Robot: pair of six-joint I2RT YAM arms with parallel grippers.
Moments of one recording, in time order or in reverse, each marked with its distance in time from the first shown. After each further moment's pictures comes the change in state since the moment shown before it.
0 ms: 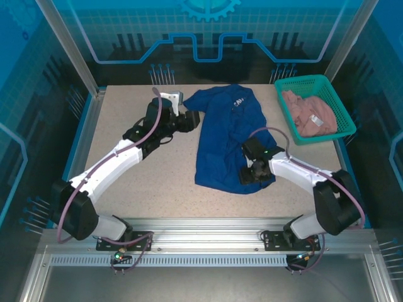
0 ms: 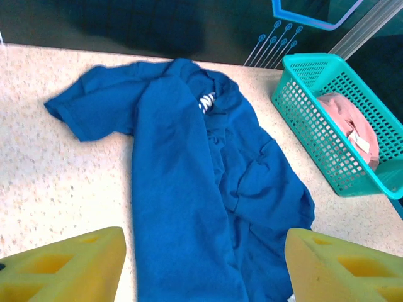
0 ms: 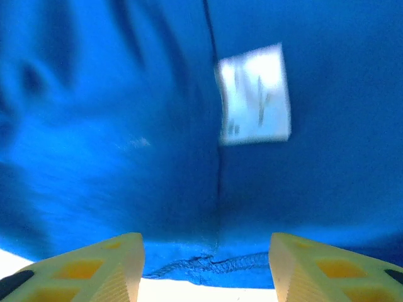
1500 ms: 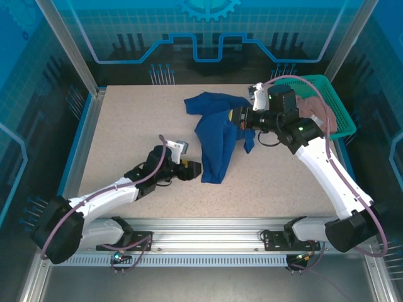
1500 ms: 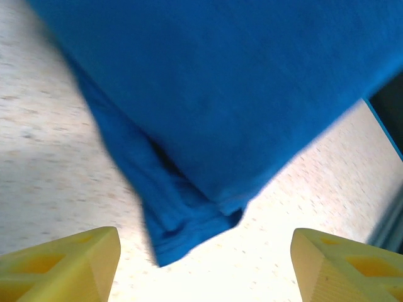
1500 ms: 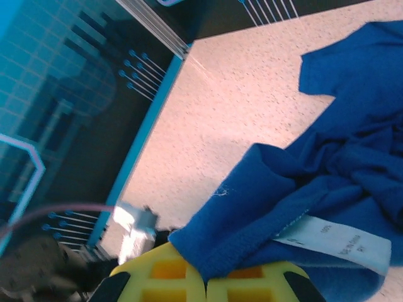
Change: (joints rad) left arm -0.159 -0.226 -0.605 0.307 0.184 -0.052; right arm -0.104 -0.169 0.568 0.179 -0.432 0.177
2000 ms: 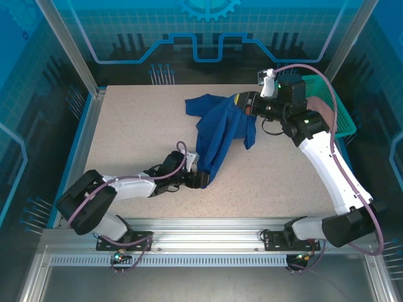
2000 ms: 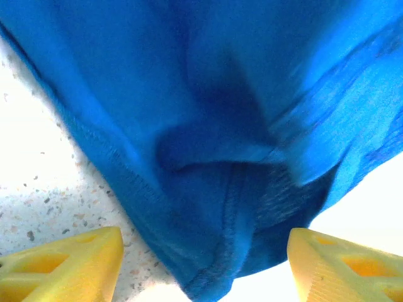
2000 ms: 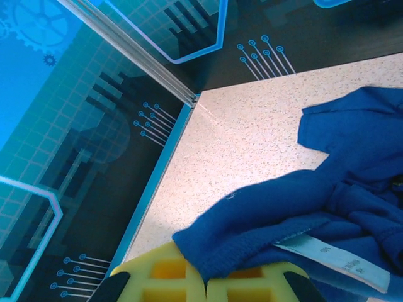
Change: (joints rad) left arm -0.045 0.315 0.003 0.101 -0.003 0.025; right arm -0.073 0.037 0.085 0.056 -0.006 0.043
